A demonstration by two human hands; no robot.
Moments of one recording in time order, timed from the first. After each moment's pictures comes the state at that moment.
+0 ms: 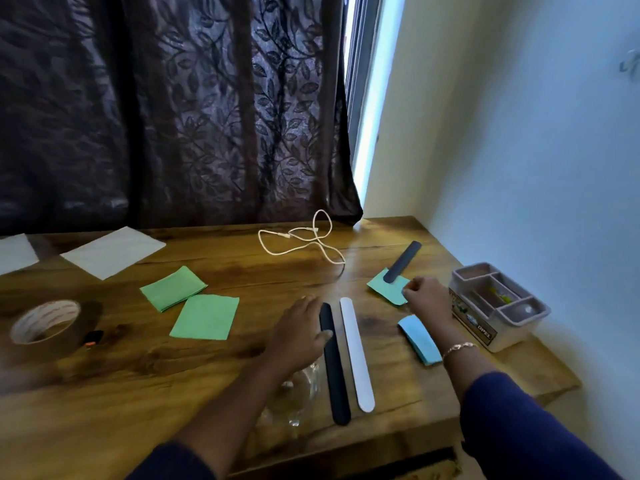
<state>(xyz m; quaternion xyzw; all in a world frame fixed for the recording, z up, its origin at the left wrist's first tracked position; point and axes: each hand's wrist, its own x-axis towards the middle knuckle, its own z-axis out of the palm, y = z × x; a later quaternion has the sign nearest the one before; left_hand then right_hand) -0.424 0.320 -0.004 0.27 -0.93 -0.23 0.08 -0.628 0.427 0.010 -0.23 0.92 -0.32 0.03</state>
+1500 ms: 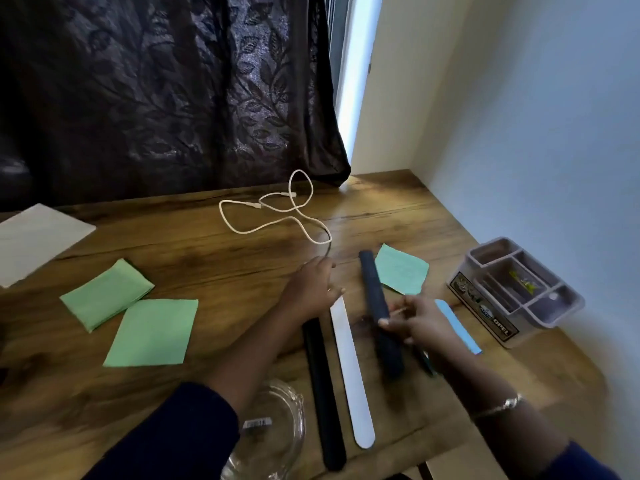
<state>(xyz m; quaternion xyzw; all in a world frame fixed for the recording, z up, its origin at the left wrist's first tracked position) -0.545 0.259 -0.030 0.23 -0.92 -0.31 0.07 -0.618 0.432 -0.002 -0.14 0.81 -0.44 0.36</state>
